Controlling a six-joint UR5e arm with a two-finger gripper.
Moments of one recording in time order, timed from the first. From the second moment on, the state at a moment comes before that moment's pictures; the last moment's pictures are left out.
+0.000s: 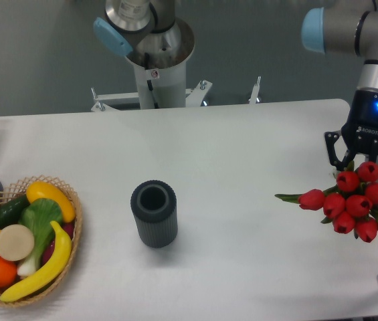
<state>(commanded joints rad) 2.96 -1.95 -1.50 -0.84 0.68 1.12</state>
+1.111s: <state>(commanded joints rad) 2.96 -1.94 -1.50 -0.84 0.62 1.10</state>
